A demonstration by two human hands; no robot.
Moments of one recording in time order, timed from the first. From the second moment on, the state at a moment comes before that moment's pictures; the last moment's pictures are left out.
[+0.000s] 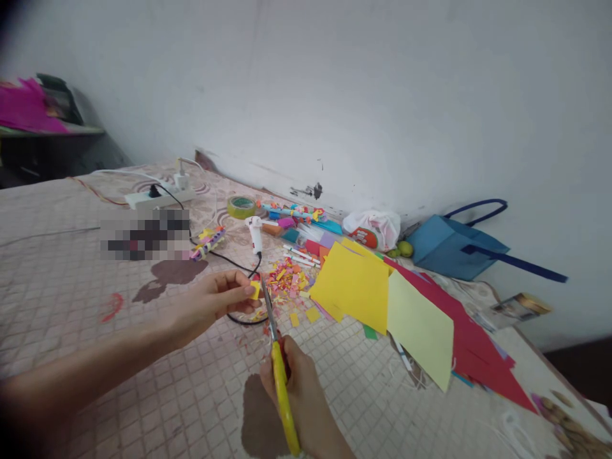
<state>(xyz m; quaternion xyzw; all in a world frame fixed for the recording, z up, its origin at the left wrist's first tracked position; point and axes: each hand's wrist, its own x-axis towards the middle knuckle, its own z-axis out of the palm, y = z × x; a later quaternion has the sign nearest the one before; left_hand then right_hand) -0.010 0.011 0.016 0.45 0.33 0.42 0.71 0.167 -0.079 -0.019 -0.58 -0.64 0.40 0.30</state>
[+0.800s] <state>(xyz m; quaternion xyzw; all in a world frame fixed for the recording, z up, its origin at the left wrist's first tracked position) -0.002 0.001 0.010 0.42 0.31 0.48 0.70 0.165 -0.080 -0.018 -0.59 -0.66 0.36 0.31</state>
